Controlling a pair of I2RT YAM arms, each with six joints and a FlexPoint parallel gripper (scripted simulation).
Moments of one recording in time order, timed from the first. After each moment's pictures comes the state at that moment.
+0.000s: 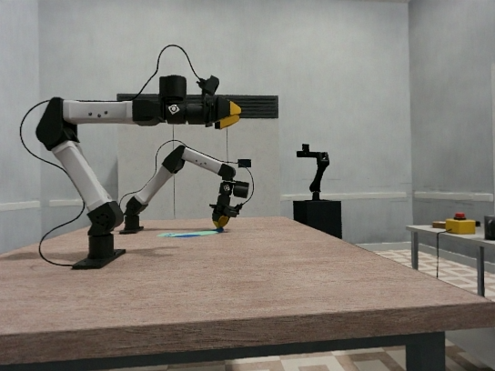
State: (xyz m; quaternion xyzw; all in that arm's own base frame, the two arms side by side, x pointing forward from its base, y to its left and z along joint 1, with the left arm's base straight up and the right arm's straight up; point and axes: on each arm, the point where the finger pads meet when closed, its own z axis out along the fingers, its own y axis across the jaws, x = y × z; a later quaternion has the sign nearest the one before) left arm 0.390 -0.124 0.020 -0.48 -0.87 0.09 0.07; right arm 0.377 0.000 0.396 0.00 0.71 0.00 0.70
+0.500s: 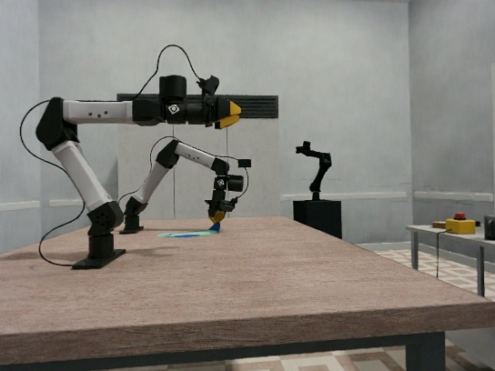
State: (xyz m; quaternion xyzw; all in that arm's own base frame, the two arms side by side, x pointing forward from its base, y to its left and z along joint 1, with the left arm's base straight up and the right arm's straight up) left arm 0.375 -0.136 0.042 -0.49 -0.87 0.08 0.04; right arm 0.377 0.000 0.396 0.00 0.71 0.00 0.70
